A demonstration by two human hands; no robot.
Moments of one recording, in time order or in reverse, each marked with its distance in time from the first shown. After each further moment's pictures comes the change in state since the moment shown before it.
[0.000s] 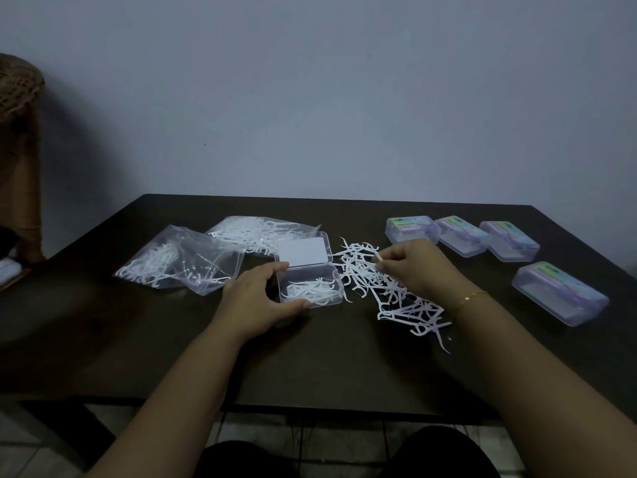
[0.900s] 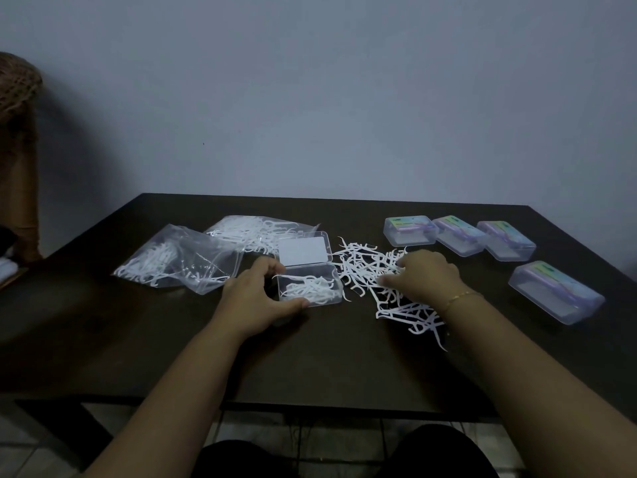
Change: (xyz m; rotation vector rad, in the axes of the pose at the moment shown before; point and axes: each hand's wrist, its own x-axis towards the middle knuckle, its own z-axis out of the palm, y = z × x) left_hand -0.001 0.000 -0.001 -0.076 -0.022 -0.047; right_hand 0.011 0.019 0.005 -0.556 -0.015 0.233
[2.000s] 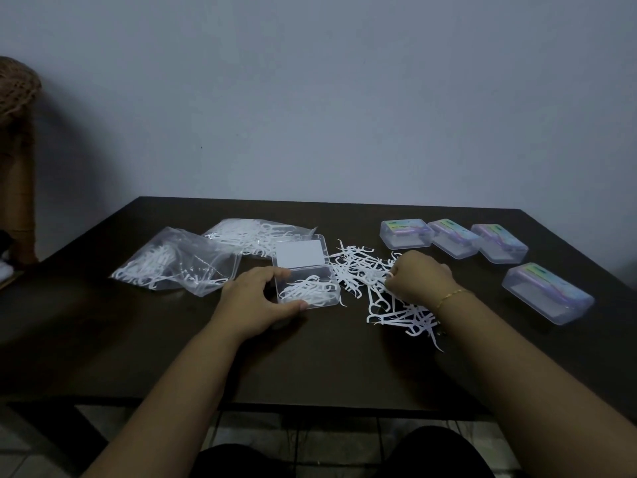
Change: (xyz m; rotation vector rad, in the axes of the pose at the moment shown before) left_hand -0.002 0.000 -0.003 0.063 0.016 0.085; right_hand 0.005 -0.006 0.004 0.068 -0.016 0.000
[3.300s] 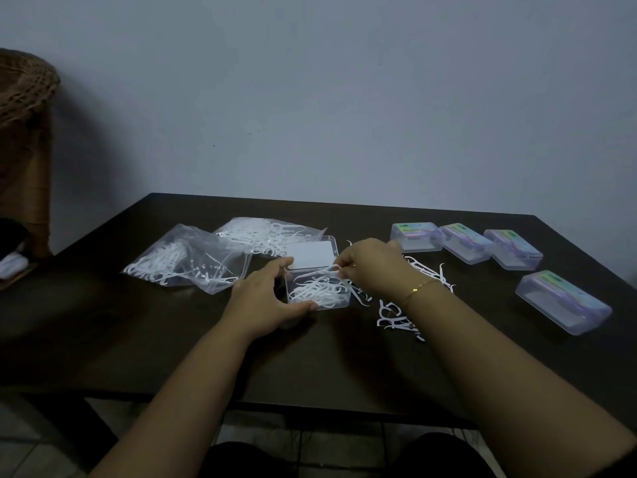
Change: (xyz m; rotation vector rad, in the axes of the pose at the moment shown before) left_hand 0.003 -0.001 0.001 -0.014 -0.010 -0.066; right_hand -0.020 -0.073 -0.013 -0.130 0.046 -0.460
